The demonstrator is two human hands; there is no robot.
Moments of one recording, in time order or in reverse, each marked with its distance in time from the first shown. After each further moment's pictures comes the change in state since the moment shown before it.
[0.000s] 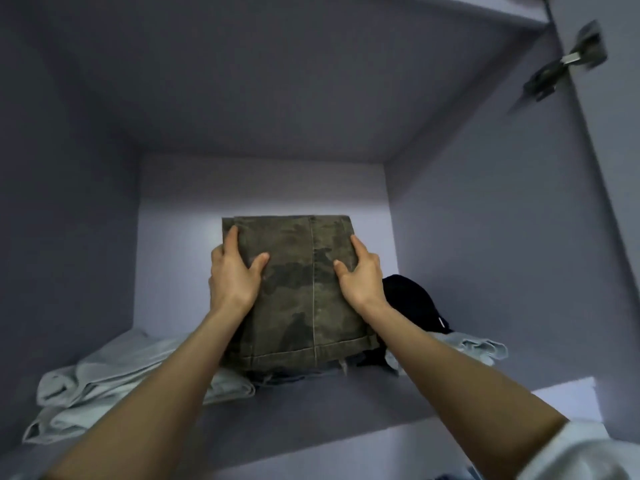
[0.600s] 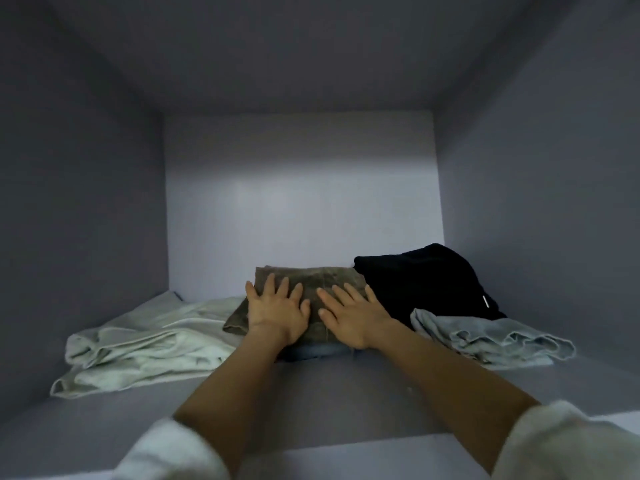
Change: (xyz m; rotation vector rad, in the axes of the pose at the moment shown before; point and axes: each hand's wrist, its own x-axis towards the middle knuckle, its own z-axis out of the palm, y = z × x) left_hand -0.039 -0.059 0.084 1.091 -0.639 0.057; right_hand -0.005 0.102 0.050 -0.885 -0.871 -0.234
